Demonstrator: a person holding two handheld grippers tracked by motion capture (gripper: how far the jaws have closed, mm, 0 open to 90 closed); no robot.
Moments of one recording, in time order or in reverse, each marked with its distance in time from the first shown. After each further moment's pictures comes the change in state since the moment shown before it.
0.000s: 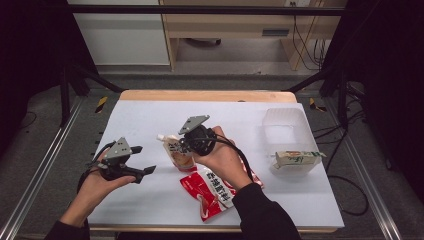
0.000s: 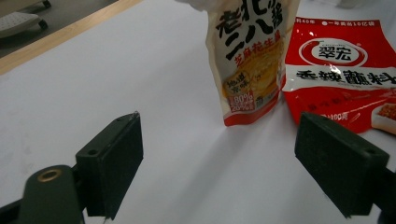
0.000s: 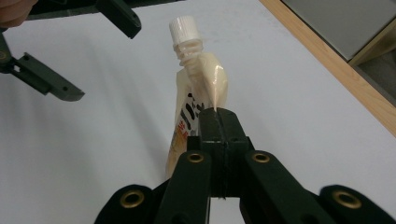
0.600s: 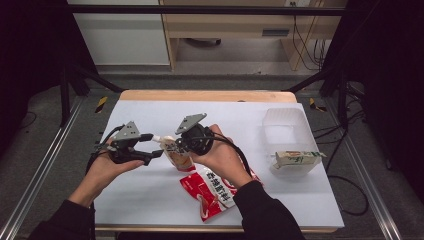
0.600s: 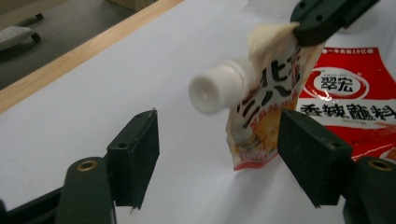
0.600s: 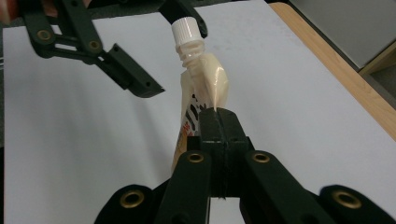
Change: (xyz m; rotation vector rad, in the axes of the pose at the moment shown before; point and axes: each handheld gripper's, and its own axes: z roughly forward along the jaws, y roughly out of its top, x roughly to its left) left arm 0.013 0.040 0.014 -0.017 -0.028 0.028; right arm 0.005 0.010 -0.004 -0.003 0.042 -0.031
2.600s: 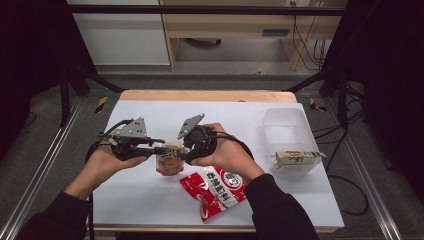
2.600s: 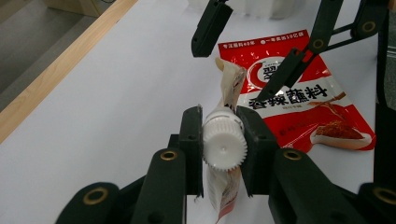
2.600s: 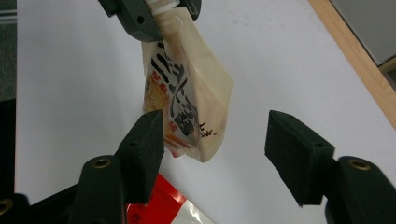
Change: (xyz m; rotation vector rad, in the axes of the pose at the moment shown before) left arm -0.021 0.045 -0.018 0.096 -0.156 0.202; right arm -0.003 -0.002 -0.006 0.114 0.059 -0.114
